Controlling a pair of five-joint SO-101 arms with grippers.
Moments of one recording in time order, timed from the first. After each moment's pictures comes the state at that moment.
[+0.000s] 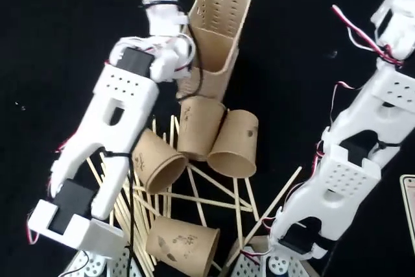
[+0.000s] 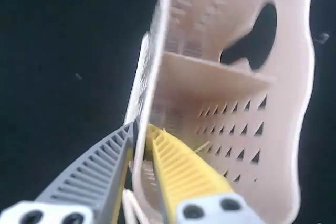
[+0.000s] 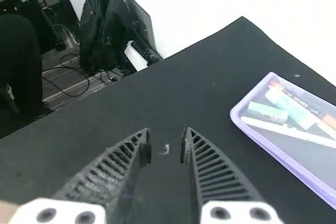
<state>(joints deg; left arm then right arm) 14.6 -2.5 -4.9 56.7 10.0 27.7 32.5 -93.3 99.5 -8.4</state>
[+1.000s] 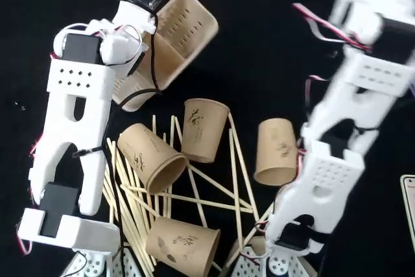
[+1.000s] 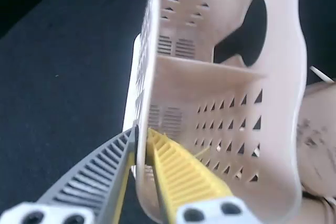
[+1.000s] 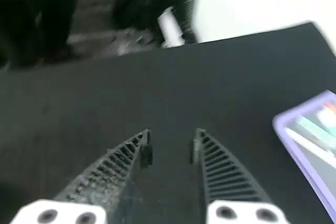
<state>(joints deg) 3.8 -4.5 -17.3 78.7 -30.6 16.1 32.5 -87.1 99.5 3.8</state>
